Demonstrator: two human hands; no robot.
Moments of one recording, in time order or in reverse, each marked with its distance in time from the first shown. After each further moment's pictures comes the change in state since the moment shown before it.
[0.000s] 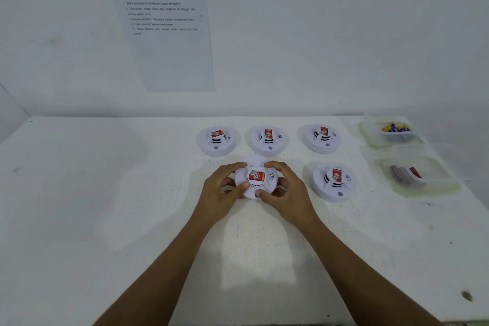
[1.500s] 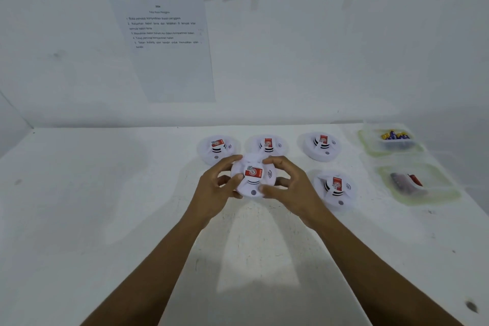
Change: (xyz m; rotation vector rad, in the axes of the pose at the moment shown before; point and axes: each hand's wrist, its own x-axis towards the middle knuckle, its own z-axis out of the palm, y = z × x) left_hand 0.016 0.046 -0.018 -0.160 -0.021 -0.154; right_hand 0.019 -0.050 -0.020 0.218 -0.129 0.208
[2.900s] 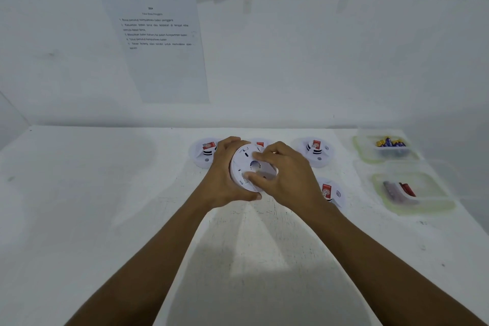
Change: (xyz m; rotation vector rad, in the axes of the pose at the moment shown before) left_hand 0.041 0.009 0.037 0.251 -0.167 -0.009; right_hand 0.018 -0.039 -0.017 -0.922 0.143 -0.334
